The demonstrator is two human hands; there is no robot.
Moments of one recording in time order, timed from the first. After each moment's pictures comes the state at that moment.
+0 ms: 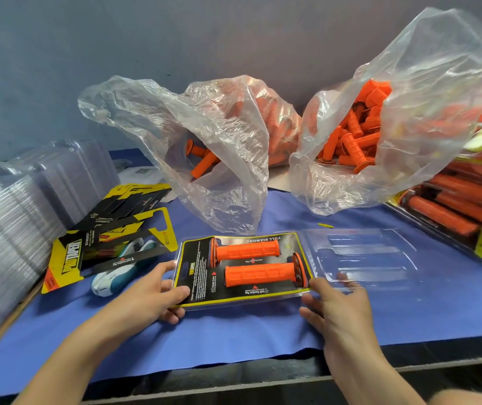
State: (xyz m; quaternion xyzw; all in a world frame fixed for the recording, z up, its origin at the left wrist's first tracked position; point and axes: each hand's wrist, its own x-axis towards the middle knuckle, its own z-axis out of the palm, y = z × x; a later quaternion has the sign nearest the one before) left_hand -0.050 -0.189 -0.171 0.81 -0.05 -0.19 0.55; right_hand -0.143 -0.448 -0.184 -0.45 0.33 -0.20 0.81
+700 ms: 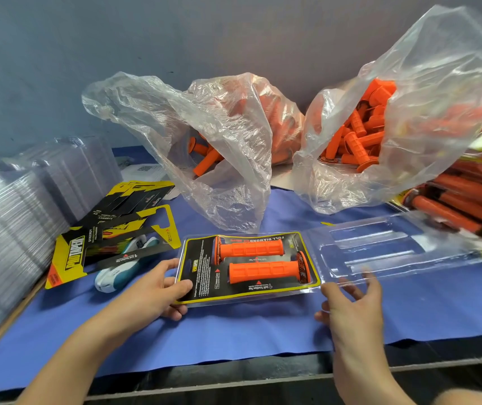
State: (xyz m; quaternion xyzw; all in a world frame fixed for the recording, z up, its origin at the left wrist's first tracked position) left_hand -0.051 -0.193 -0.169 0.80 -0.04 -0.19 0.57; right_hand -0.156 -0.447 -0.189 -0.54 0.32 -0.28 0.73
